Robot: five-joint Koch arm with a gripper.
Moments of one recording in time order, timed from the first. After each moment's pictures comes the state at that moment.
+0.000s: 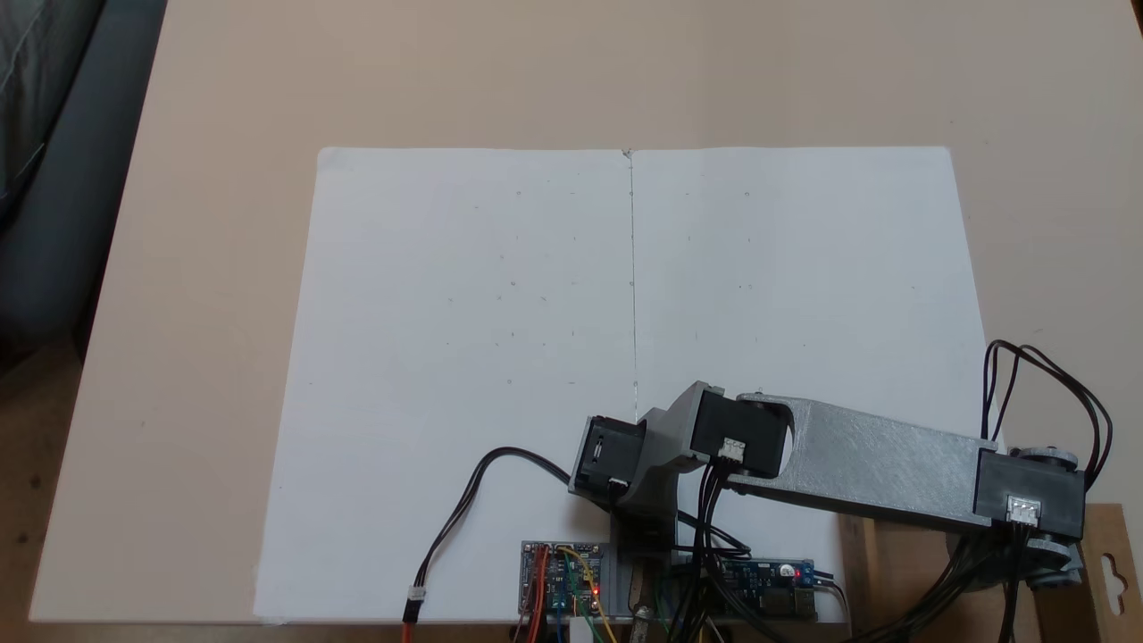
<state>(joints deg) 104.5 81.1 68.7 56.1 -24.3</state>
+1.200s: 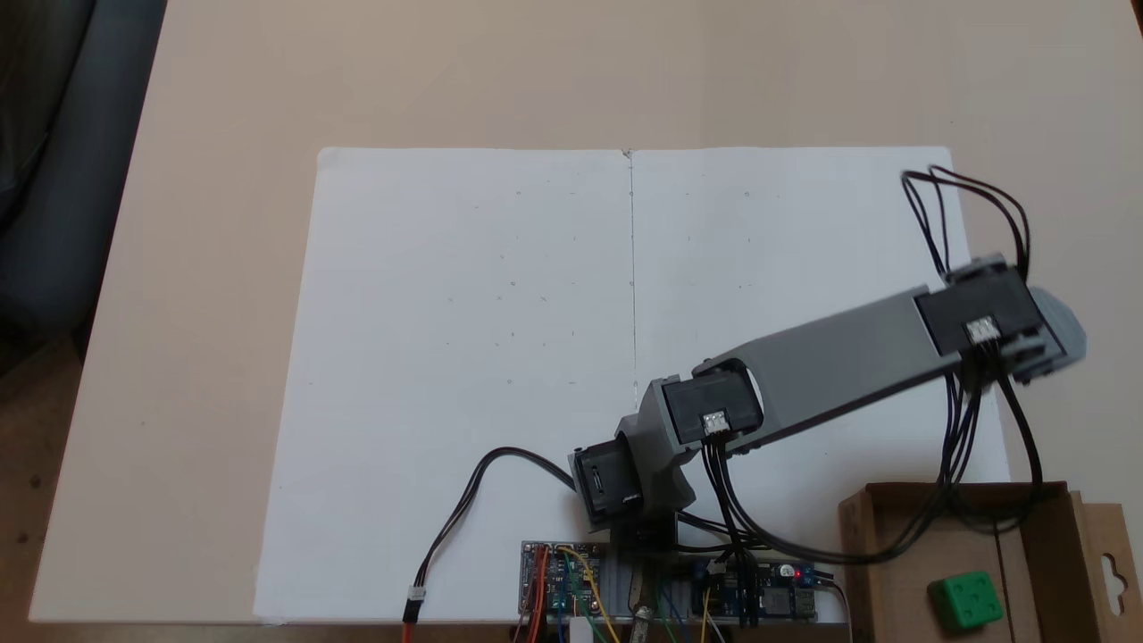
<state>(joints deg) 71.5 86.0 62.2 59.2 -6.3</state>
